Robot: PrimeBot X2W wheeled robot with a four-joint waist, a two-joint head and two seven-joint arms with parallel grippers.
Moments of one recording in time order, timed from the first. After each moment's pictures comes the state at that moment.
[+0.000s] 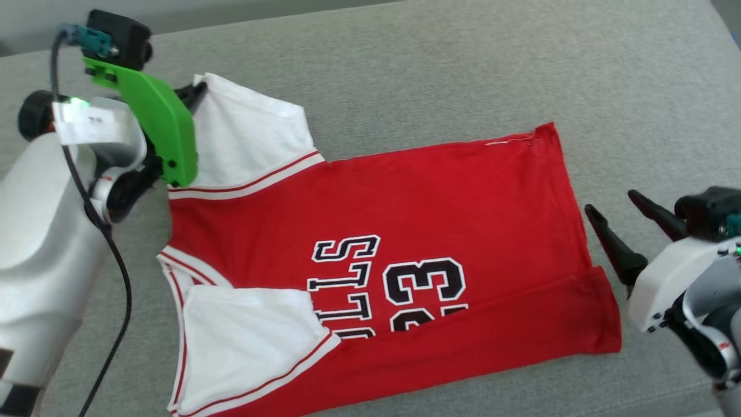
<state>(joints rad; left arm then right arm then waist) -0.88 0.58 -0.57 0.39 -0.78 -0.10 0.44 -0.21 -0.42 0.17 -0.06 0.43 0.13 0.27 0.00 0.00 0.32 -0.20</state>
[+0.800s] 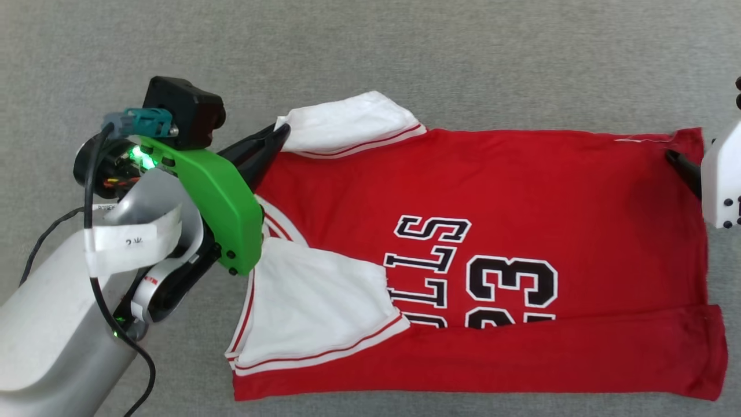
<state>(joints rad) -0.63 0.66 -0.57 -0.26 -0.79 0.10 0.50 -0.59 -0.55 0.16 0.18 0.47 0.13 0.81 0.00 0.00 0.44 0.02</state>
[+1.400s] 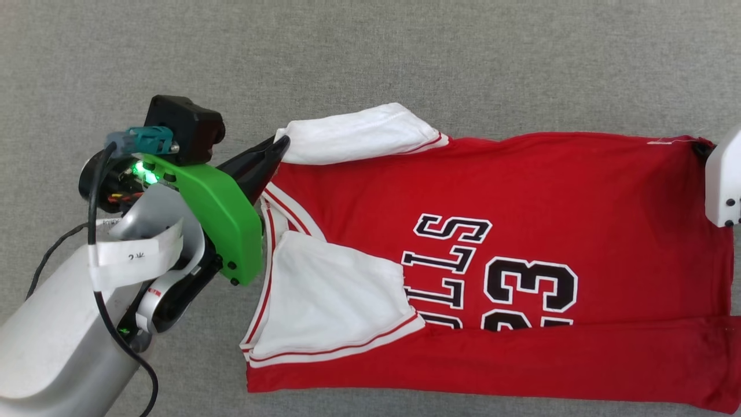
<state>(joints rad) -0.59 0.66 -0.57 -0.26 -0.78 0.11 0.46 -0.62 -0.55 0.18 0.30 0.45 0.13 0.71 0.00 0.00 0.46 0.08</state>
